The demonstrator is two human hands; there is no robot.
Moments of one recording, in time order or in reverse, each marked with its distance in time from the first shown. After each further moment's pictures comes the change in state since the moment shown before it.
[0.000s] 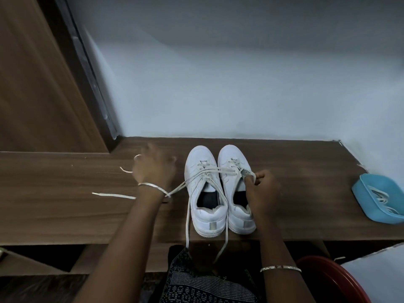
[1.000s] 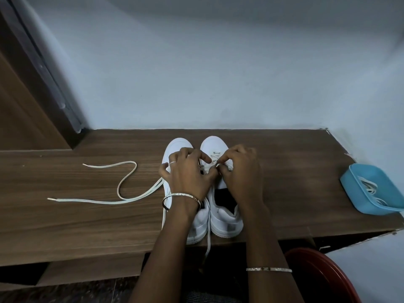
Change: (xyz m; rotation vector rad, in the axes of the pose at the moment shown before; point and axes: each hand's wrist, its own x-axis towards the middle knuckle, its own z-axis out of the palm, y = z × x) left_hand -0.049 0.090 0.077 -0.382 0.001 0.209; right_hand 0.035 -0.008 0.011 -0.236 -0.142 -0.552
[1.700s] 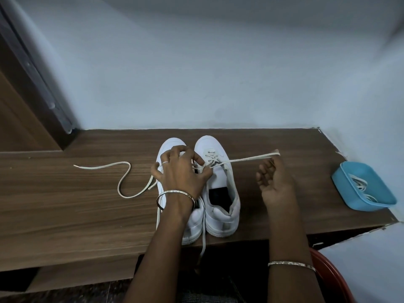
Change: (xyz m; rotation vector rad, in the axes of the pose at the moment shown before) left_hand 0.002 -0.001 0.001 0.027 -0.004 -0.027; right_hand 0.005 0.061 -0.035 1.281 0.247 1.134
